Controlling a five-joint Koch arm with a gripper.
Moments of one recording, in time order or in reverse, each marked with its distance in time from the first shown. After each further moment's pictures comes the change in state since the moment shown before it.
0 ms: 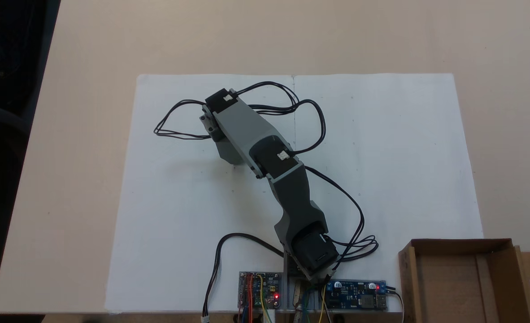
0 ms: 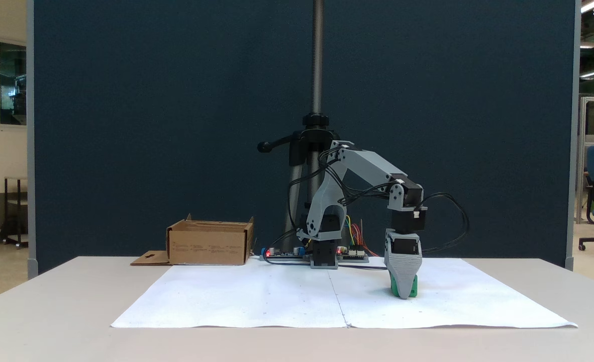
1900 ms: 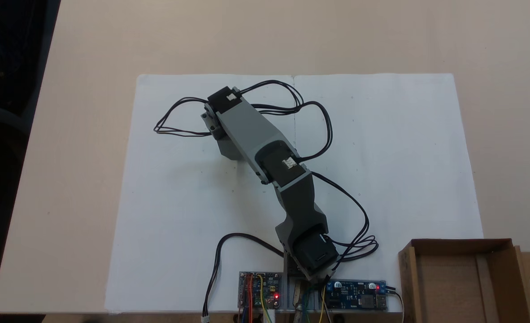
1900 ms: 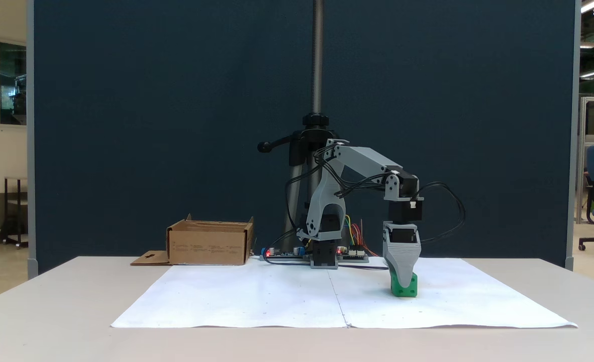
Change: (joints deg) arm 0.4 4.7 0.9 0.3 -1.3
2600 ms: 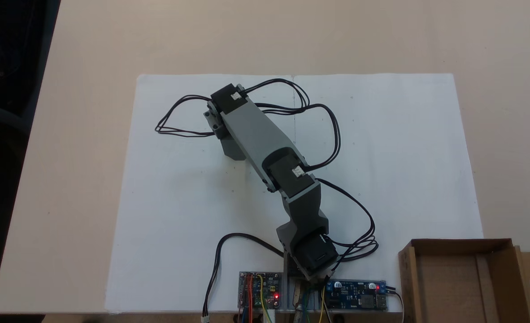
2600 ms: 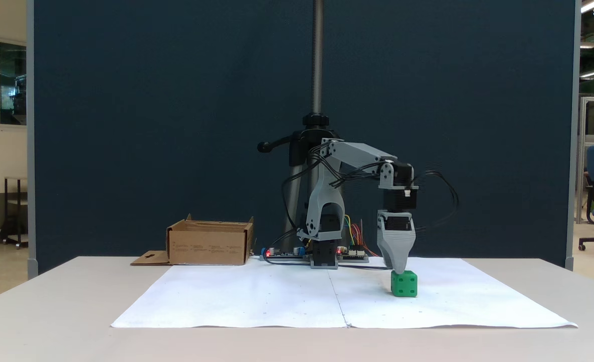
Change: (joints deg) arm 0.7 5.3 0.0 5.0 -3.0
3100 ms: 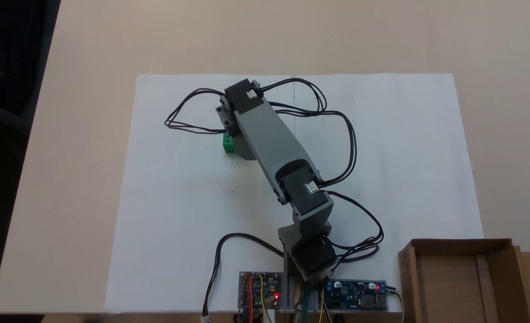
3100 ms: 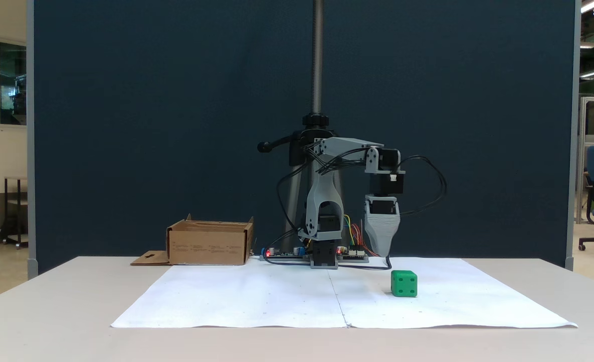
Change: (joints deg) arm 4.5 7.2 0.5 7.8 -1.9
